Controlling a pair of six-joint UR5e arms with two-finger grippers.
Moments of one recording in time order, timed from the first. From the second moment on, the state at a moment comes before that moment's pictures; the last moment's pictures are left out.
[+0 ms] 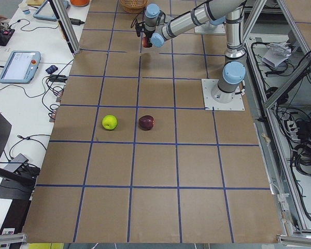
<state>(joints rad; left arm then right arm) -1.96 -1.99 -1.90 -0.59 1.32 -0.63 1.57 -1.57 1.57 -1.67 -1.52 0.11</state>
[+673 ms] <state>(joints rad) -1.89 -1.96 -1.88 -0.60 1.34 -0.50 1.56 -1.56 1.56 -1.66 -1.53 0.11</state>
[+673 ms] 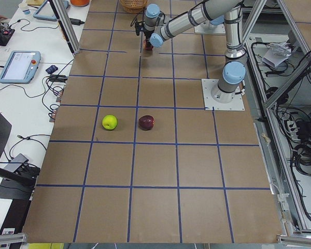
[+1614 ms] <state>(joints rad) -1.06 -1.78 -1.86 -1.11 1.66 0.41 1.84 -1.32 1.58 -1.88 -1.54 0.31</state>
